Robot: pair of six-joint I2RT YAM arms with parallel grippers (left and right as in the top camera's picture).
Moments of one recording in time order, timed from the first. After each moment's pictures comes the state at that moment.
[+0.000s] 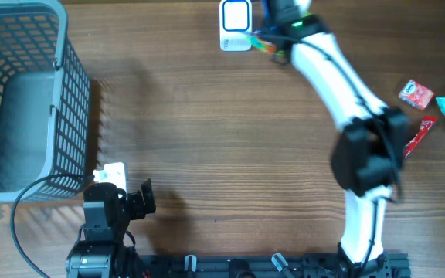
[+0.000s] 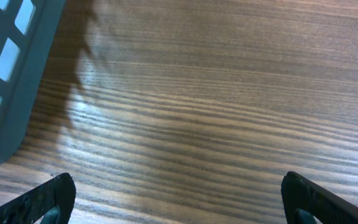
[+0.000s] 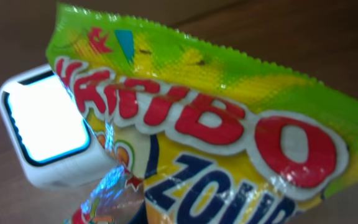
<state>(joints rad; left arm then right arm) 0.01 0.36 0.25 -0.71 -0.06 -0.11 0.33 2.20 1.98 -0.68 0.33 0.56</state>
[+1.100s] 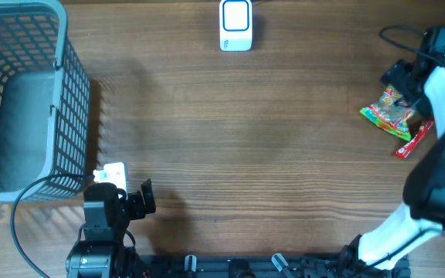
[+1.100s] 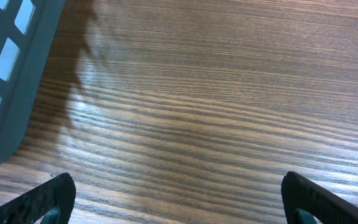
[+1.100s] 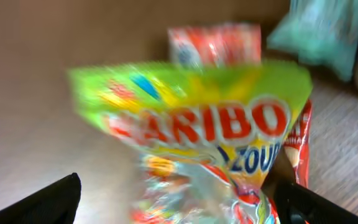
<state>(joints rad) 0.01 0.36 0.25 -0.71 -0.06 -0.11 -0.33 1.89 1.50 -0.76 0.16 0.47</state>
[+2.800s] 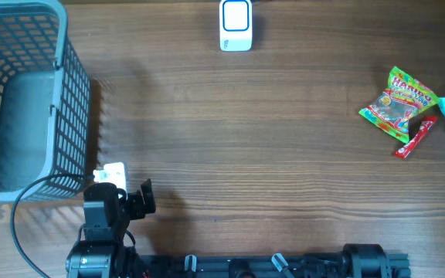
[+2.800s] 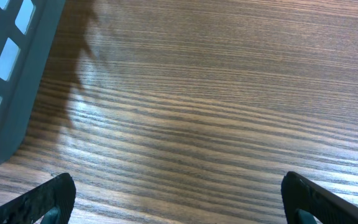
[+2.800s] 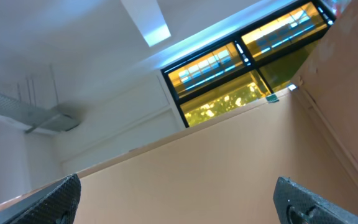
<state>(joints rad) 0.01 0.36 0.25 -0.71 -0.06 -0.11 -0.02 0.01 1.26 -0.53 0.14 0.41</state>
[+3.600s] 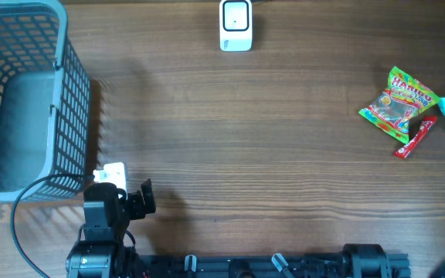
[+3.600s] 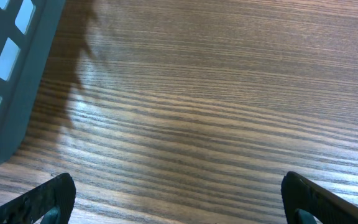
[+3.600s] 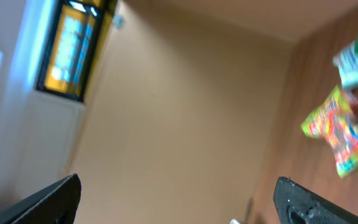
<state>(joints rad) 0.01 0.36 0.25 -0.71 -0.06 -0.11 -0.02 0.01 1.09 -1.00 0.39 1.28</state>
